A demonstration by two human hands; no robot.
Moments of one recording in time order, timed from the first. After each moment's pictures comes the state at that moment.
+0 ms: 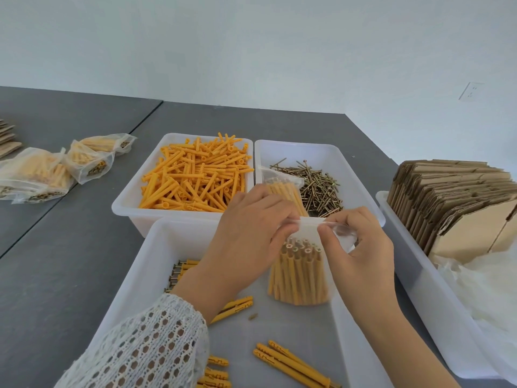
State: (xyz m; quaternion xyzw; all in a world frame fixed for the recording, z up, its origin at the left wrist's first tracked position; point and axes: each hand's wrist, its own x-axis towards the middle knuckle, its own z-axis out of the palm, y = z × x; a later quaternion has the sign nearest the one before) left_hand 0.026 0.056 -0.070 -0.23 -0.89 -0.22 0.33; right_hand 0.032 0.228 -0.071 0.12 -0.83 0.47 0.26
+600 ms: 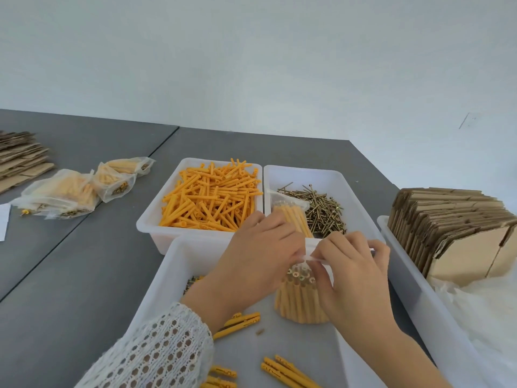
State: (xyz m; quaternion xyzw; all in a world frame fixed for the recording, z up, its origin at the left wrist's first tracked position) left_hand 0.046 0.049 -0.049 -0.30 -0.89 -0.08 0.34; right_hand 0.048 0.226 -0.060 0.23 -0.90 0.13 0.34
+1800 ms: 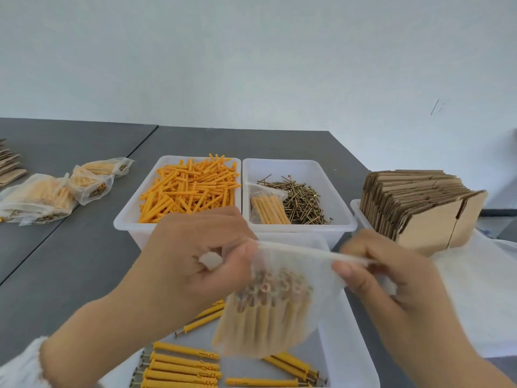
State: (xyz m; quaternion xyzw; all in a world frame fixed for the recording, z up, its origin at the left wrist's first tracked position) left_hand 0.127 0.036 0.008 -0.29 -0.83 -0.39 0.28; right_hand 0.117 0.277 -0.005 0.29 -0.84 0.40 0.22
